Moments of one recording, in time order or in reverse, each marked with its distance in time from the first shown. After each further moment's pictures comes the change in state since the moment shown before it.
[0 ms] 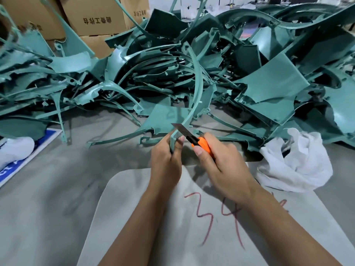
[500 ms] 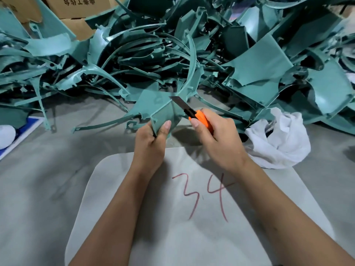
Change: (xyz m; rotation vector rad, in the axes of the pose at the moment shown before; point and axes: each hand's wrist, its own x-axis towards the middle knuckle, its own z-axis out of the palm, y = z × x) left_hand -0.001 0.006 -0.011 -0.104 -0.086 0.124; right_hand 0.007 0.013 -0.011 0.023 0.145 0.041
